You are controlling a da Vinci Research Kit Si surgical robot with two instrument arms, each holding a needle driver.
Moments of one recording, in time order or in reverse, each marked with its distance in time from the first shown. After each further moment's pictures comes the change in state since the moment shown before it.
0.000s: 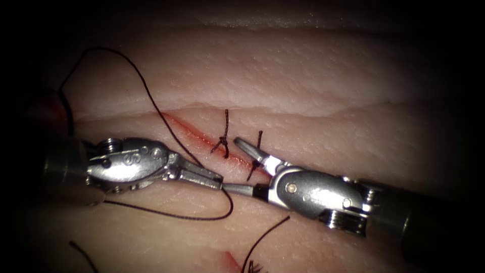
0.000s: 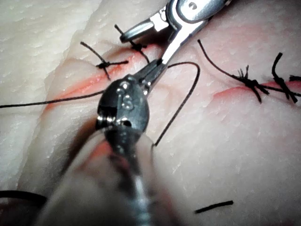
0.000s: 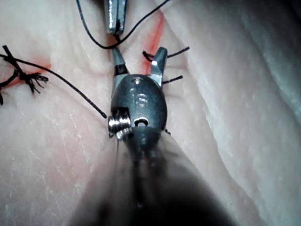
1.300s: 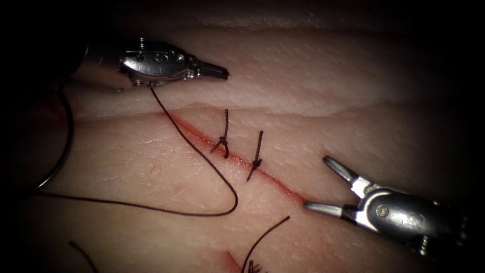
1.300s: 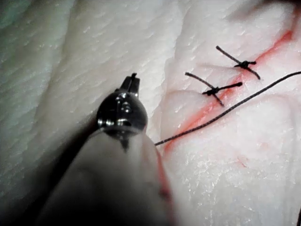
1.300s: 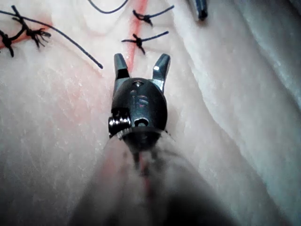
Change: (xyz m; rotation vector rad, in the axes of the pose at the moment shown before) right arm 0.001 0.001 -0.011 -0.118 -0.073 0.029; left arm -0.004 -0.016 -0.004 0.407 -0.419 0.139
